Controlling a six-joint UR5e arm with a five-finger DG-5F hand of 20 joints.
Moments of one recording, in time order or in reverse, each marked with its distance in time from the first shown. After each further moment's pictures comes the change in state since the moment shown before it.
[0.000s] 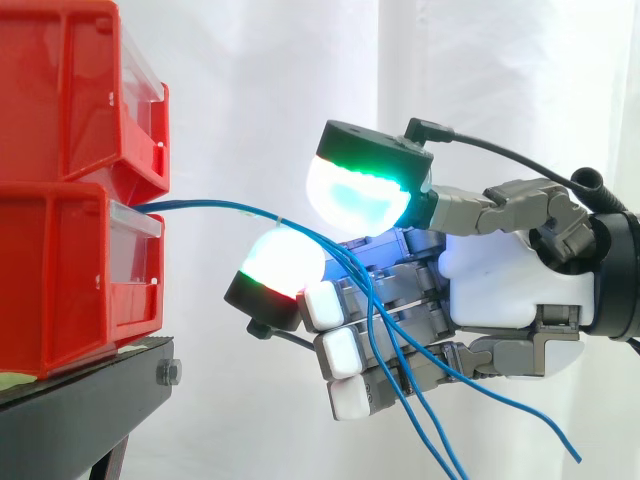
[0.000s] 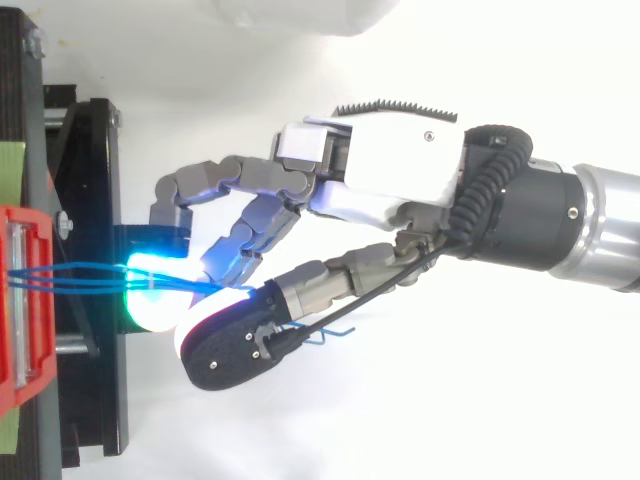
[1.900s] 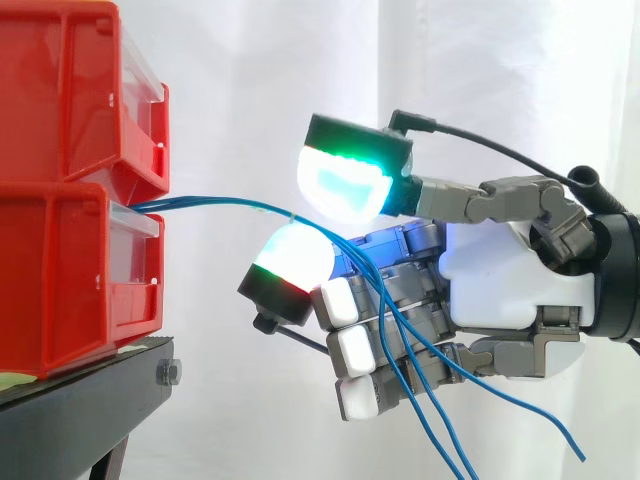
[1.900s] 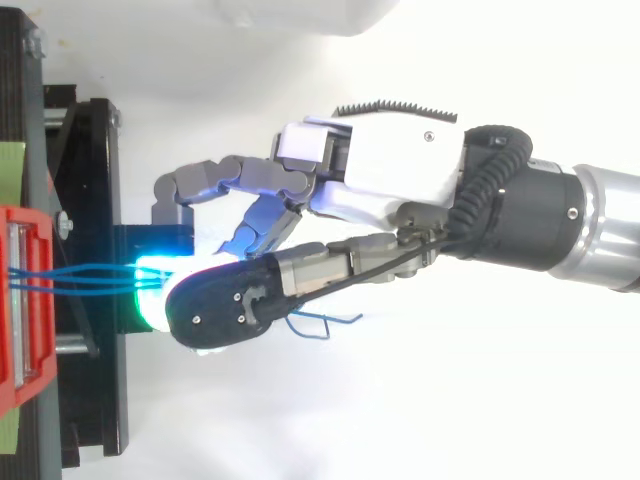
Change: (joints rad) arm 0.000 0.000 -0.001 0.000 0.001 0.000
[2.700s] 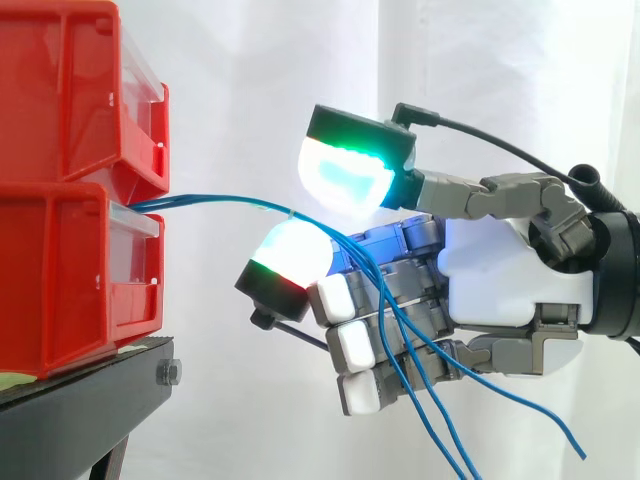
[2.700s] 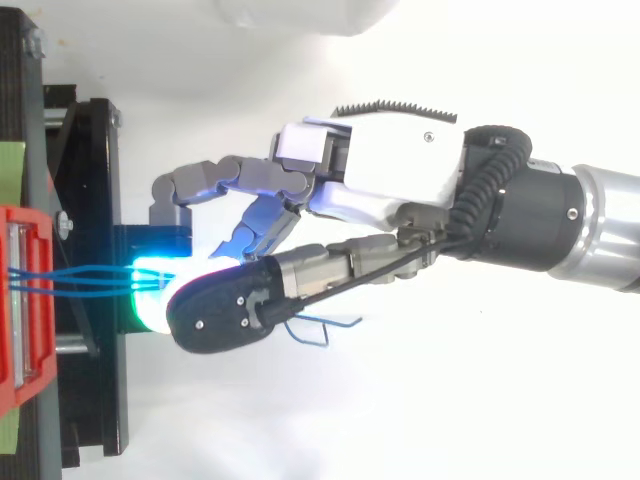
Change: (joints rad) arm 0.000 0.000 0.000 0.009 -0.001 -0.004
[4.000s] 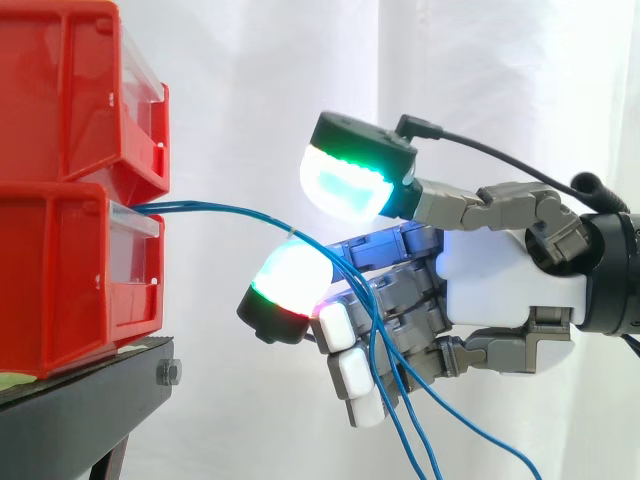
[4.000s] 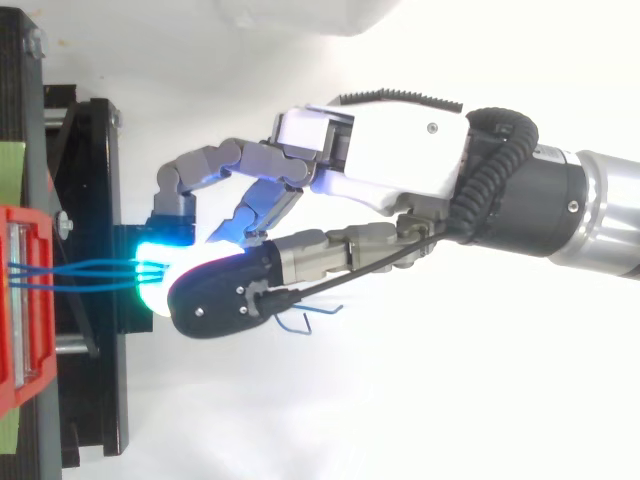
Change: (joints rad) arm -0.012 0.001 0.000 0.001 -0.001 -0.141
